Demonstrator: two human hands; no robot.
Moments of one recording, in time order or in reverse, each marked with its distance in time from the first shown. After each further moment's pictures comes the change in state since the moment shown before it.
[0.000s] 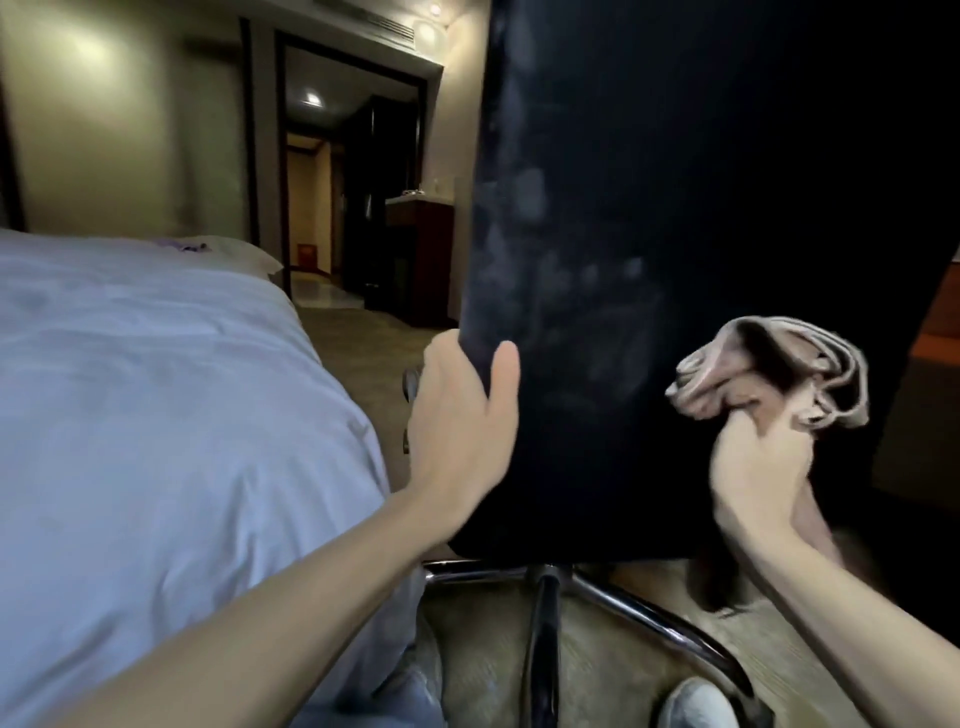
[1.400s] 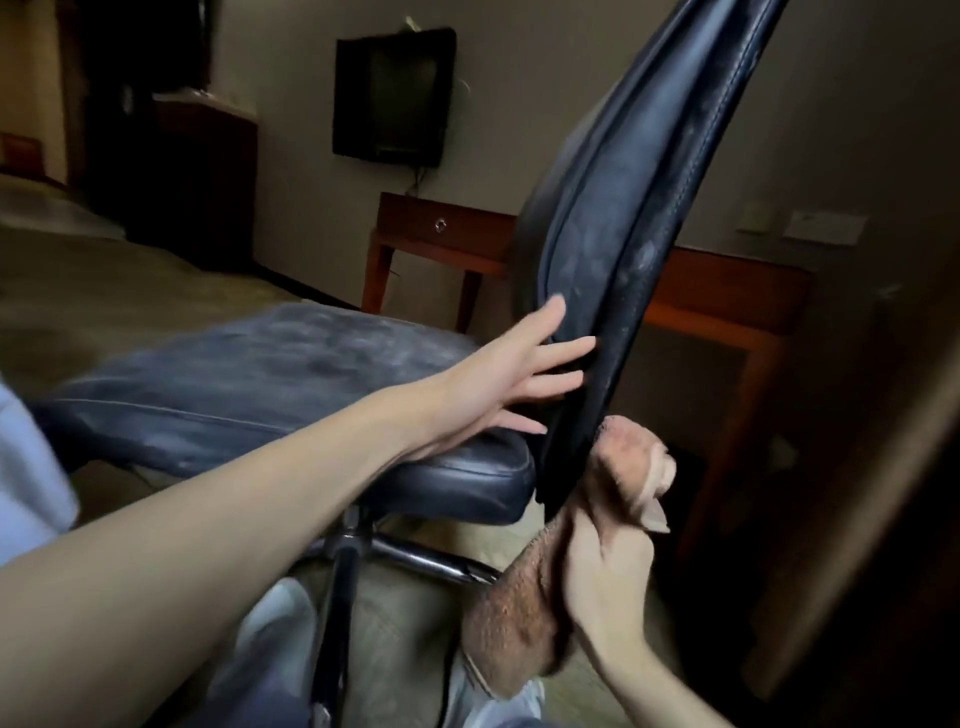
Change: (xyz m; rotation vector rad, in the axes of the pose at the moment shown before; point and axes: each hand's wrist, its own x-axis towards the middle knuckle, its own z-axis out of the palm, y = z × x) left_hand -0.001 0.088 0.142 -0.759 -1.331 -0.164; right_hand -0.076 0.065 -0.089 -0.330 -0.027 0.055
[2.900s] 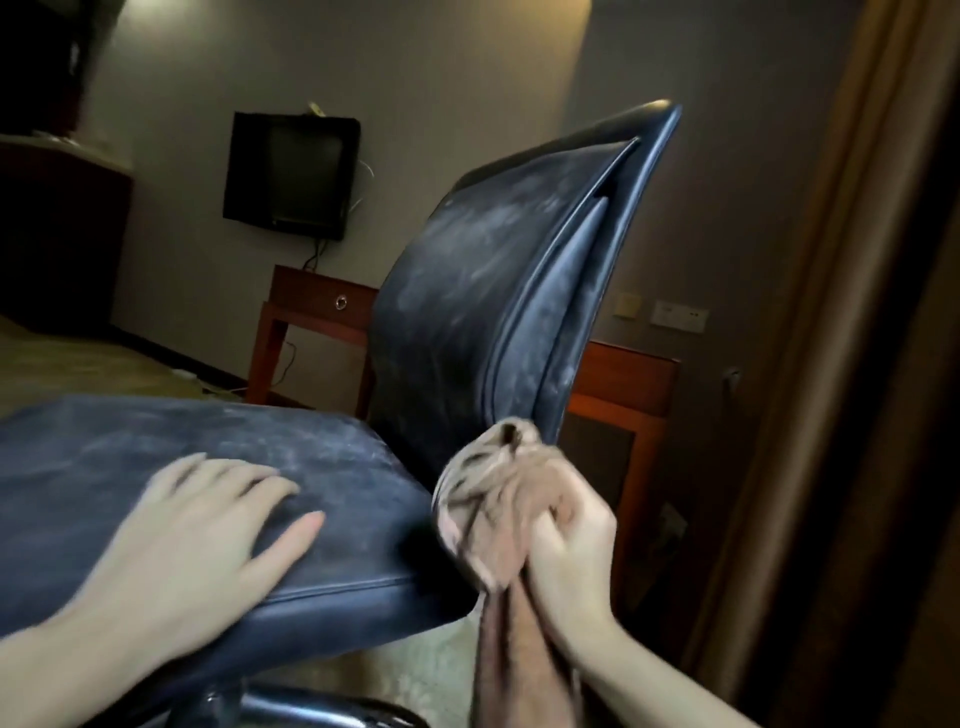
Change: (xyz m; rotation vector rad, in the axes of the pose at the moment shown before) left_hand -0.031 -0.087 -0.101 1.444 0.640 -0.225; right_hand 0.105 -0.050 -0.018 0.095 0.046 -0.318
